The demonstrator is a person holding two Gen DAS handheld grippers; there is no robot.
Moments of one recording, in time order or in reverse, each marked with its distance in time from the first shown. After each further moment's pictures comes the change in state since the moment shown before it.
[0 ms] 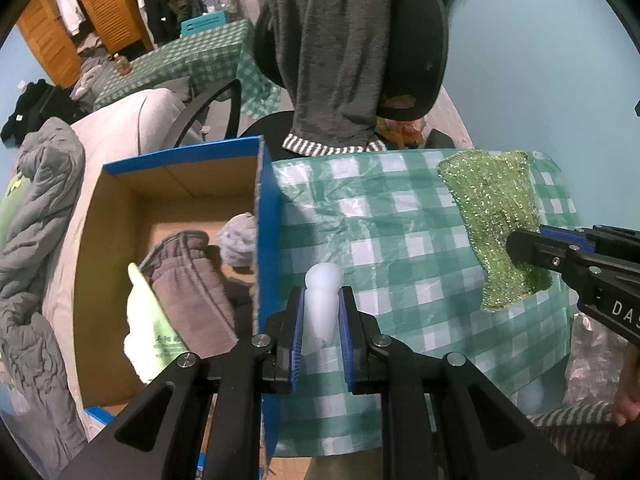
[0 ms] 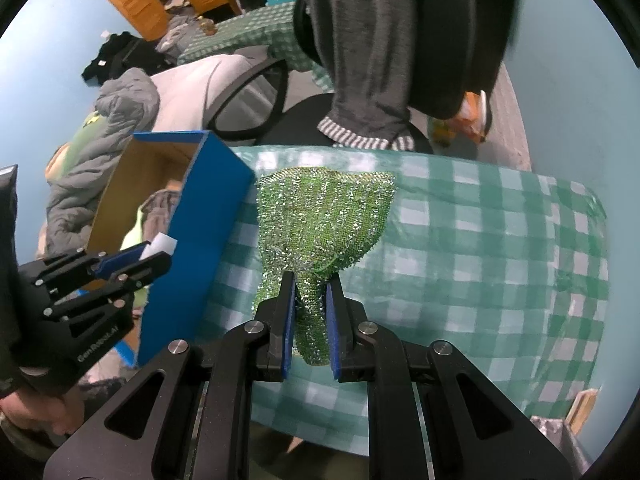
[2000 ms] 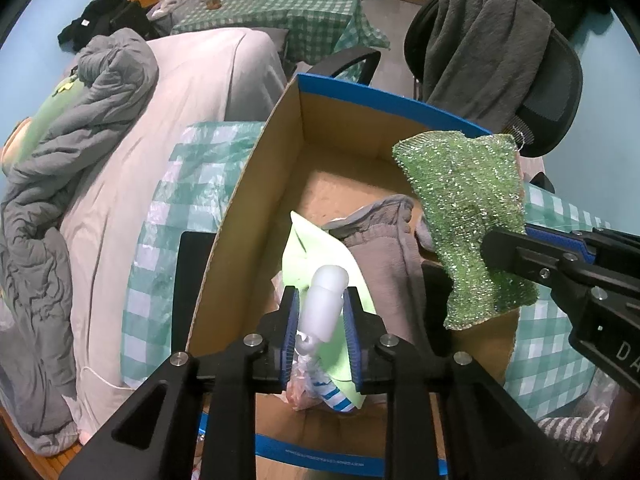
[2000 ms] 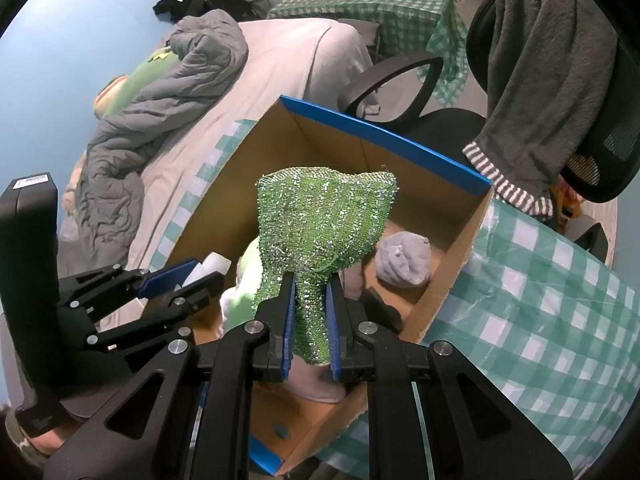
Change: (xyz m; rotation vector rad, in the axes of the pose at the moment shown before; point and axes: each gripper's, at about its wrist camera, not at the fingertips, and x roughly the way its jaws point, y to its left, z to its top) left arm 0.020 0.194 -0.031 -0.283 0.076 0.078; right arm 0.102 0.201 0.059 -0.235 0.120 0.105
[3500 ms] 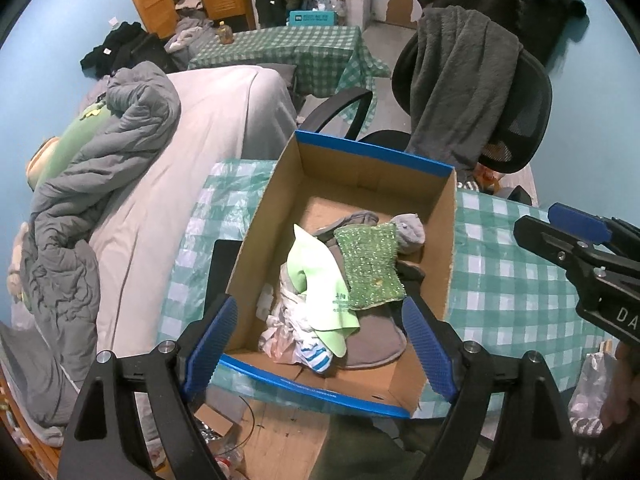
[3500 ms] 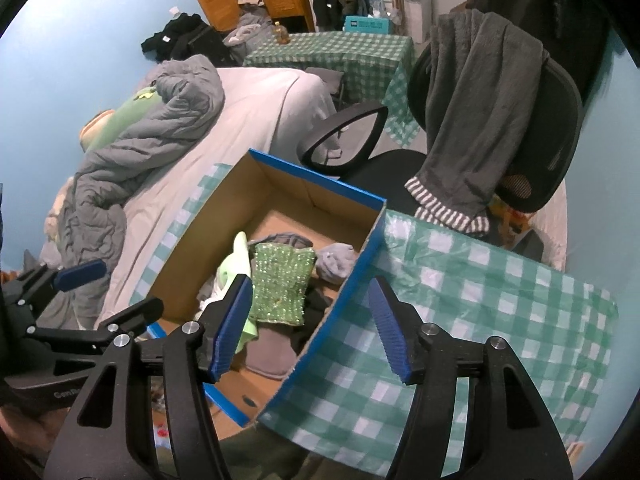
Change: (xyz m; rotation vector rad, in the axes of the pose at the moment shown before) left arm -0.106 -0.029 -0.029 0.014 -0.117 0.054; right arm -0.106 -0.018 -0.038 0.003 -0.184 -0.121
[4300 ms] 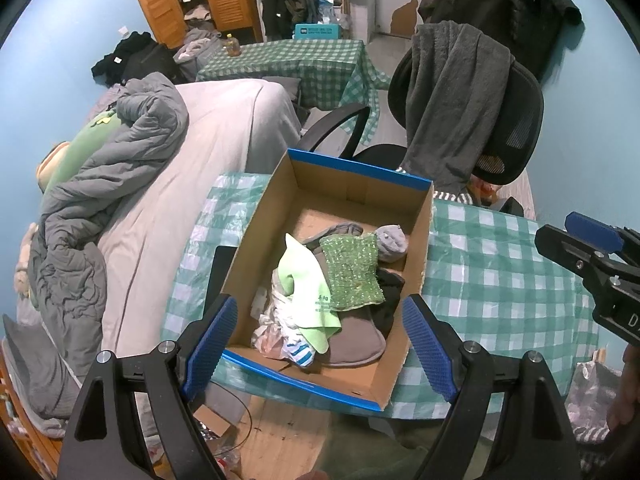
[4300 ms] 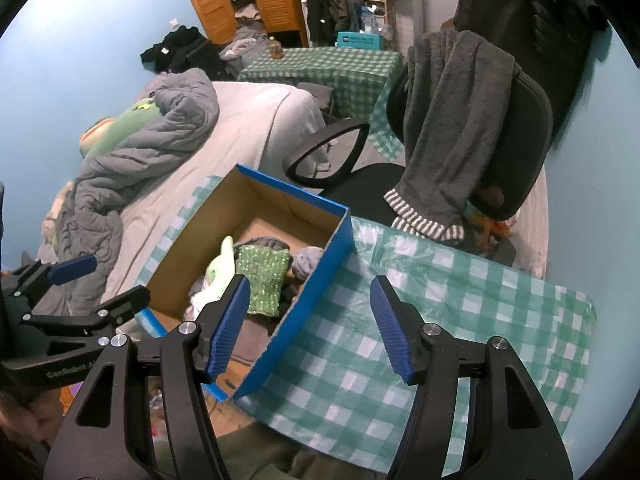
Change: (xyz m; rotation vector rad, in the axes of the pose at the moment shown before) left arm -0.032 -0.026 -0.003 -0.018 -0.043 0.027; right arm -0.042 -0.028 -0.009 0.000 -0.038 -0.018
